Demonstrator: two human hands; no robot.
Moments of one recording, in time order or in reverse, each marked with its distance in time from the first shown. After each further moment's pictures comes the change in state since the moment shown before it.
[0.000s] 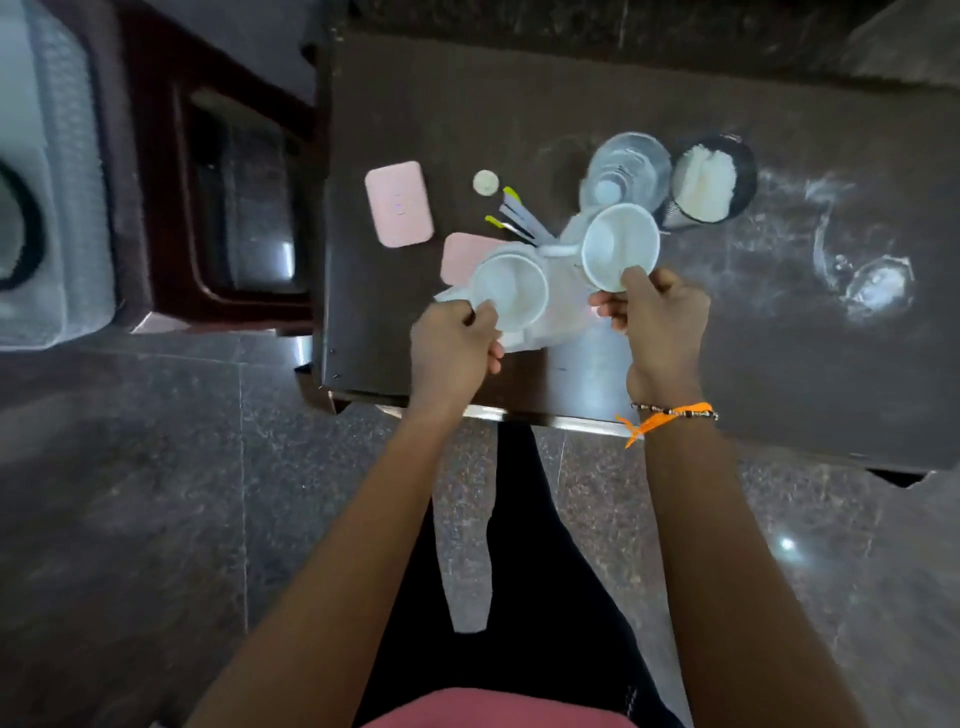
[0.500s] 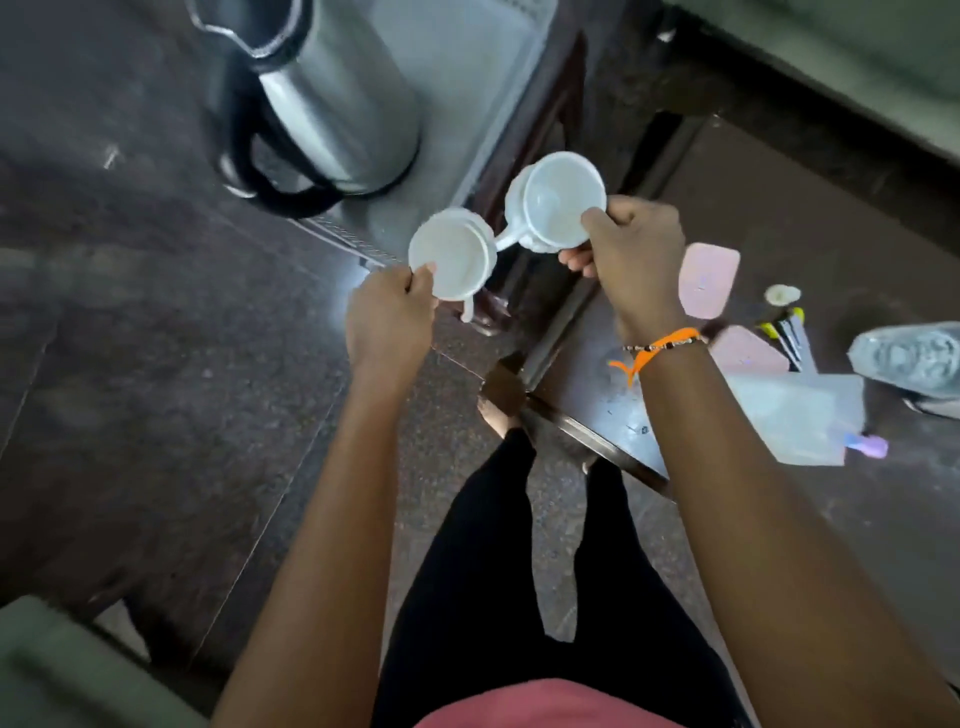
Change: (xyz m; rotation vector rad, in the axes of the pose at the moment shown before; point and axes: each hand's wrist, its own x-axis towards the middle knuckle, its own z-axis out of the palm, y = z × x) left_hand 0.010 -0.095 -0.319 0.154 0.514 -0.121; right_hand -0.145 -0.037 0.309 -0.437 -0.547 -0.365
